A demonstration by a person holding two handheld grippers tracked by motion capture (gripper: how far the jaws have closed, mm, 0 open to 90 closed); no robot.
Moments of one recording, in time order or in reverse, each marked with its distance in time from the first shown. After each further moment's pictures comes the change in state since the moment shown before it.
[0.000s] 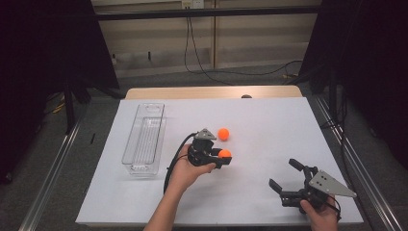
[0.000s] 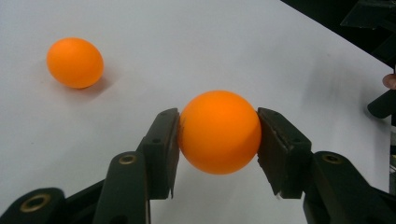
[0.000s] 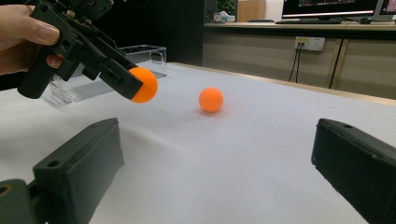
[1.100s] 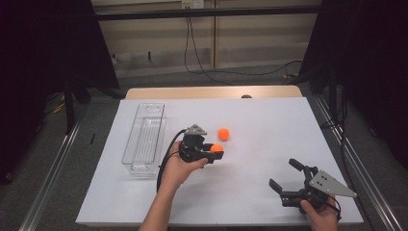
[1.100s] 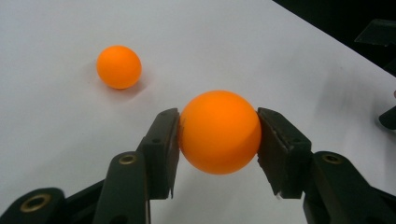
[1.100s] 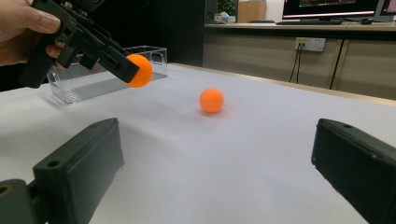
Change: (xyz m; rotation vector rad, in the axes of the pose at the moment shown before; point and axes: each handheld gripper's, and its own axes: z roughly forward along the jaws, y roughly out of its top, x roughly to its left) left arm 0.012 0.001 -0.021 -0.032 0.050 -0.031; right arm 0.000 0.000 0.000 -0.004 0.002 0.002
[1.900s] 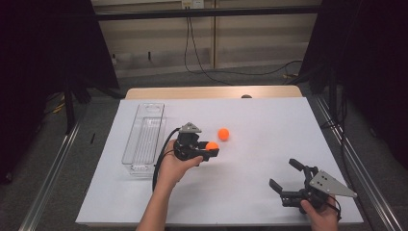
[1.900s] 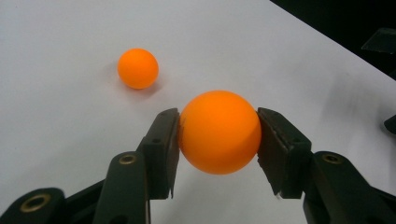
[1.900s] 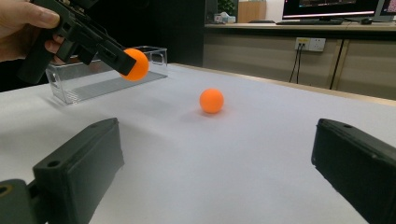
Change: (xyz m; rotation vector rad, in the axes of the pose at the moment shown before) left arm 0.008 0.000 -0.011 -0.016 0.021 -0.018; right arm 0.000 0.000 0.000 -0.001 0.001 0.000
